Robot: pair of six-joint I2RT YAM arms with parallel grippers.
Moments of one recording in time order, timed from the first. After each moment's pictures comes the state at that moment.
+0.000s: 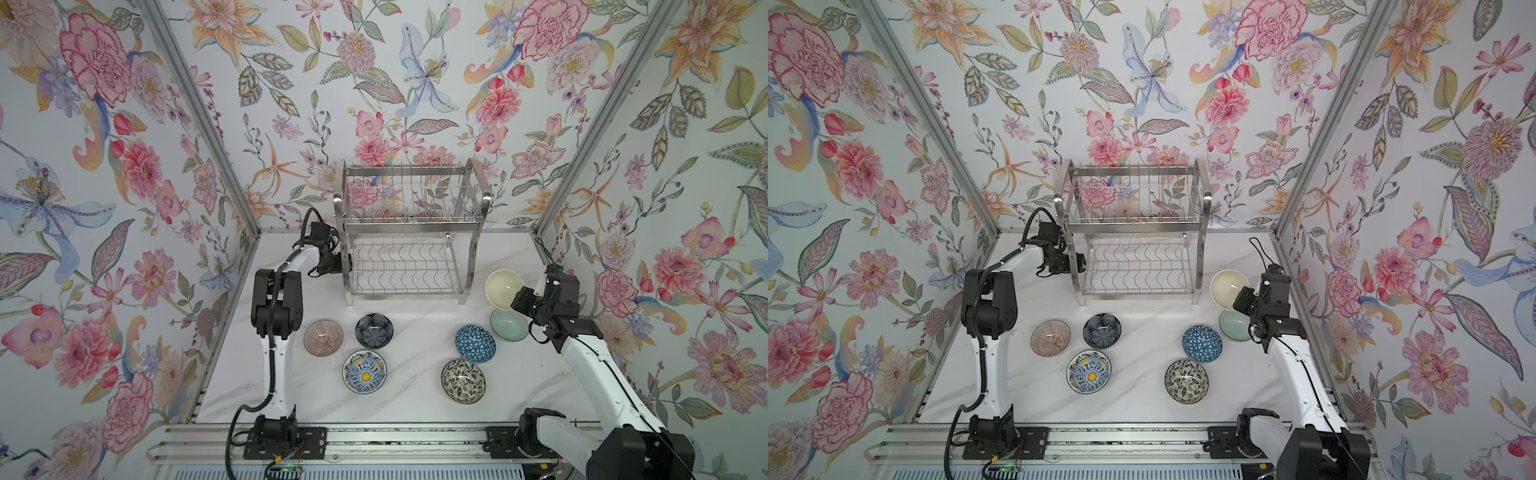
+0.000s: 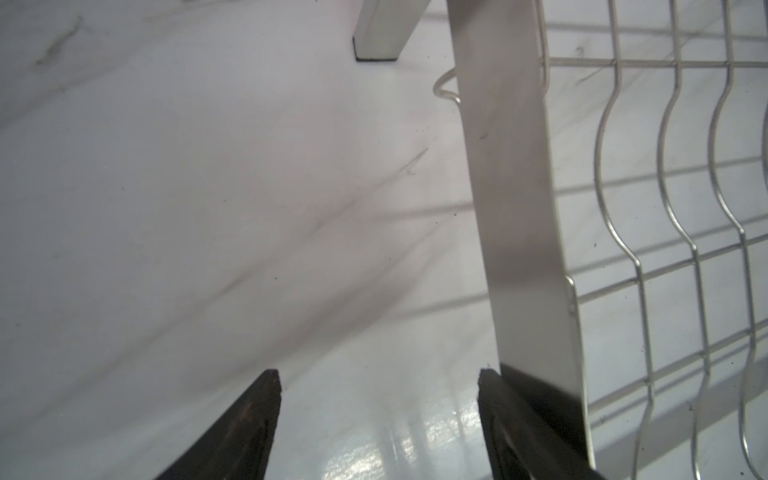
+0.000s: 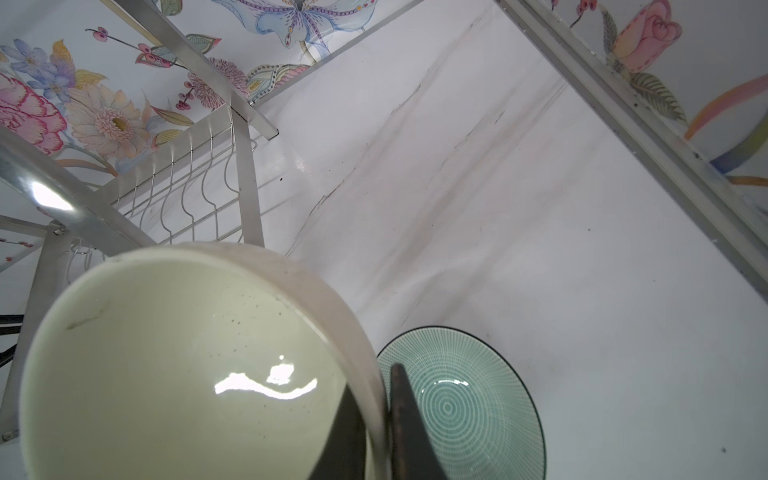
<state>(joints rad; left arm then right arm) -0.12 2.29 1.81 -0.60 0.29 -0.09 -0.06 1.06 0.76 -0.38 -0.07 0.40</state>
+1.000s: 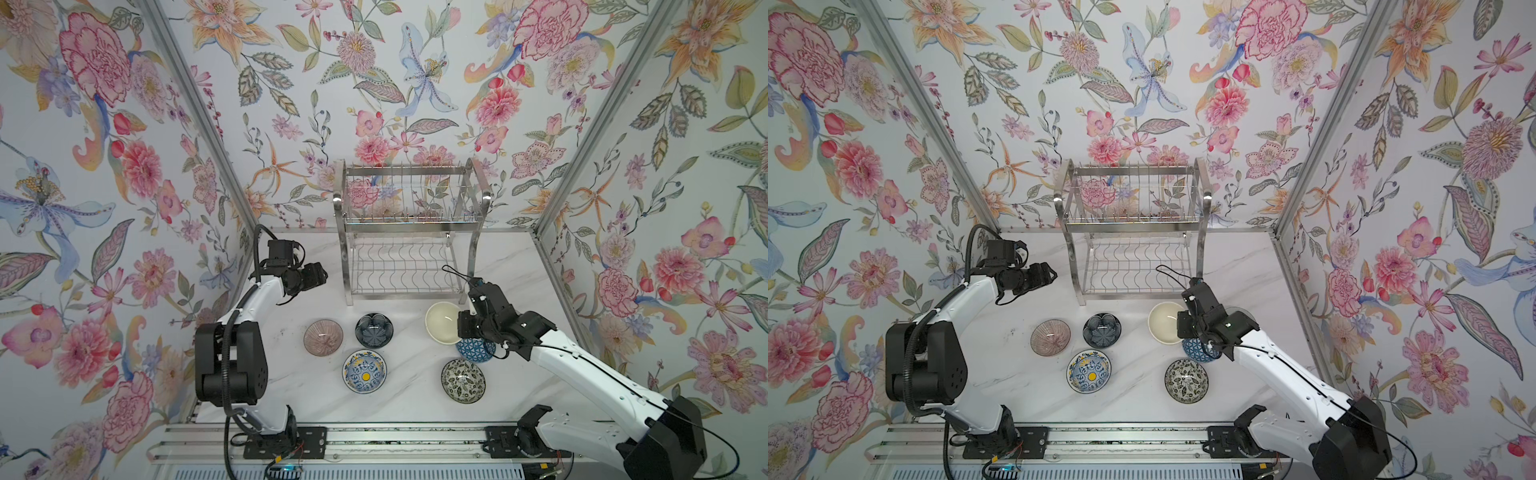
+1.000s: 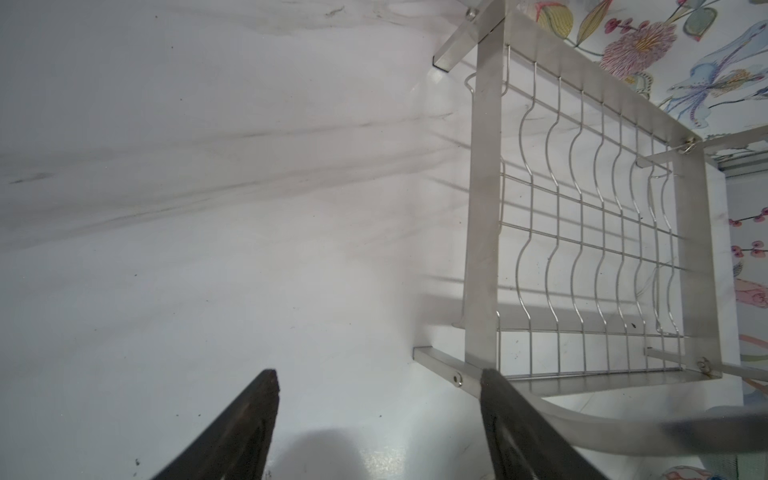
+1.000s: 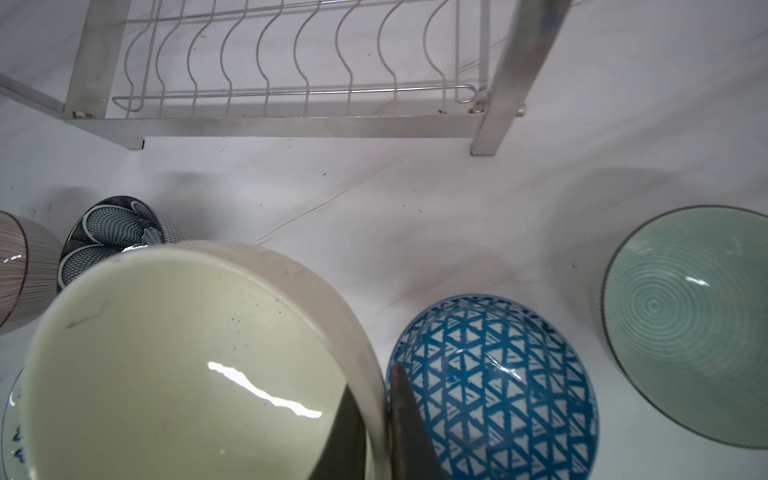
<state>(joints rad) 0.01 1.58 1.15 -0.46 0.30 -0.33 0.66 1.17 0.89 -0.66 0.14 0.49</state>
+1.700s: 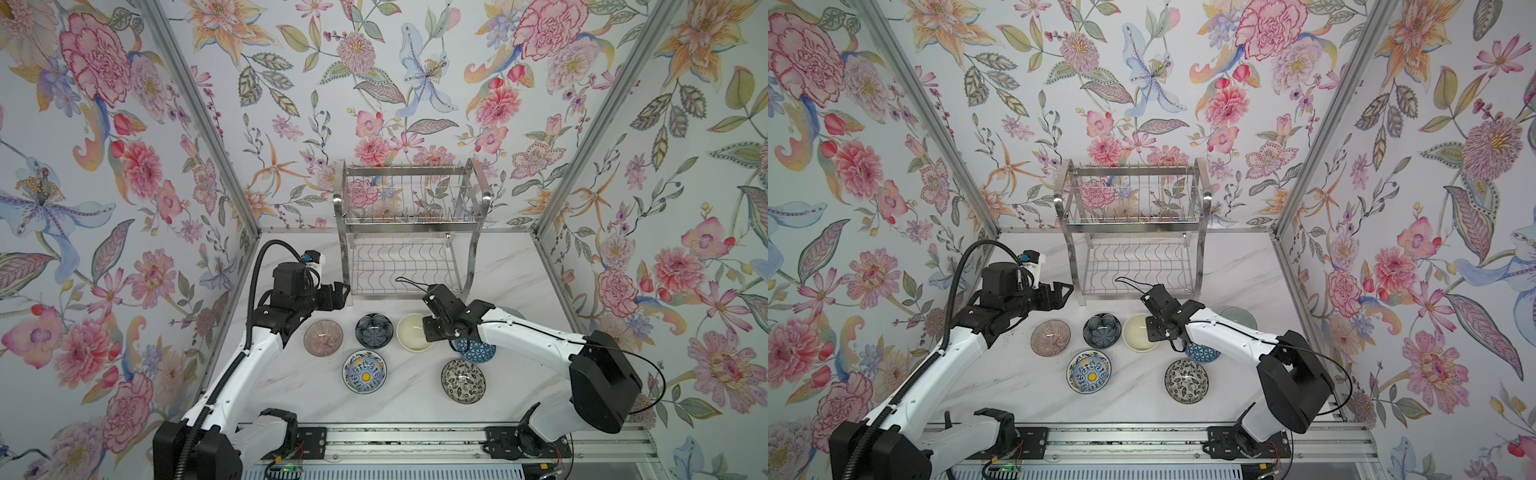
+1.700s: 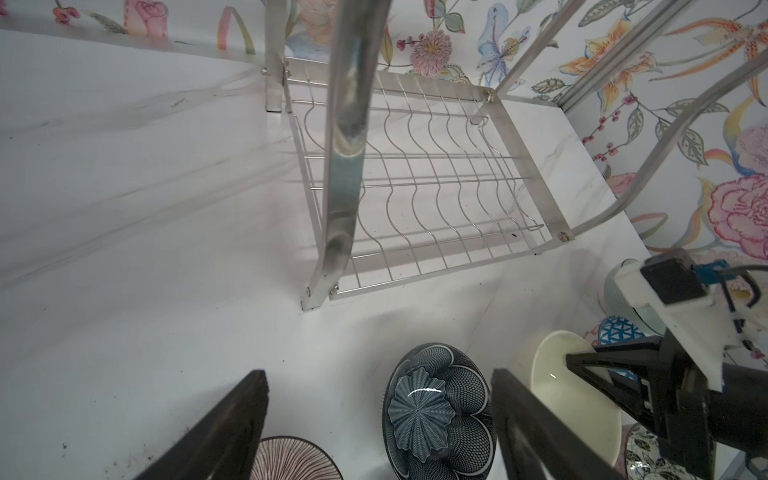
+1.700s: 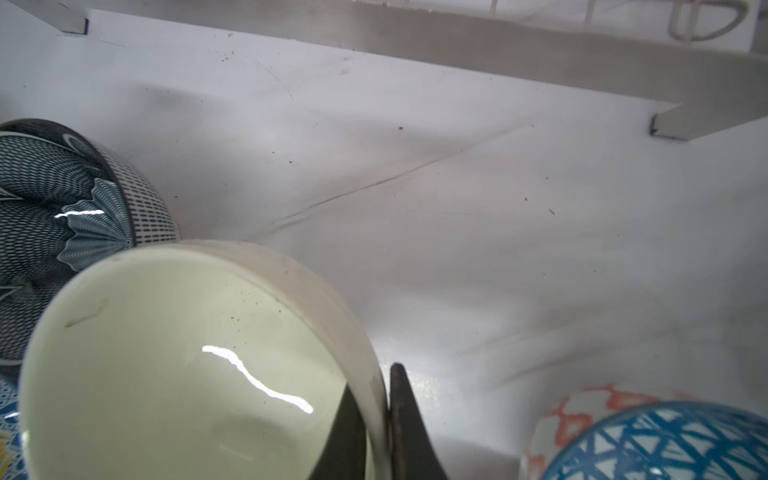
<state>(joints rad) -0.23 1.12 0.89 -0.38 0.30 -0.21 0.78 1.55 1.01 -0.58 0.12 0.50</state>
